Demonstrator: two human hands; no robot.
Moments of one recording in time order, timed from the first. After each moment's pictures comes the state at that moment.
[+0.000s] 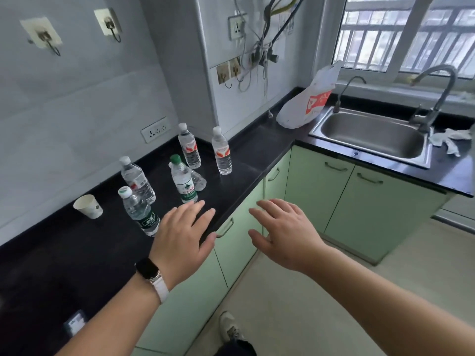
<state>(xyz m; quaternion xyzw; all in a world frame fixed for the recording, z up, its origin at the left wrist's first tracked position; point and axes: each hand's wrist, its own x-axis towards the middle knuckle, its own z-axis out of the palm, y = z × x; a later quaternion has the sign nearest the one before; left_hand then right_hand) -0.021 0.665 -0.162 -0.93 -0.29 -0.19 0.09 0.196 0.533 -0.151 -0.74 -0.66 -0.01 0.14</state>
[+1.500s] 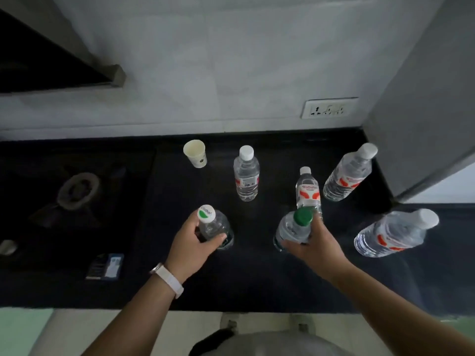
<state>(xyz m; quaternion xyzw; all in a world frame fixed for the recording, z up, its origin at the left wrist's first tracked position) -0.063 0.872 -0.257 -0.40 -0.76 -0.36 -0.36 0.210 0.971 -0.273 -0.57 -0.67 0.45 0.16</state>
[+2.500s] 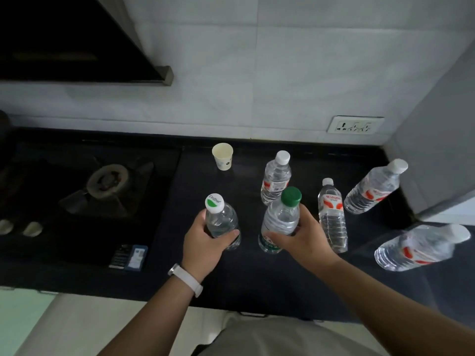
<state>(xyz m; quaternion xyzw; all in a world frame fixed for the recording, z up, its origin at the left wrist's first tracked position) -0.093 0.844 -0.264 -0.31 -0.75 -0.49 -0.32 0.115 0.947 -0.233 -0.51 -0.68 0.48 0.21</state>
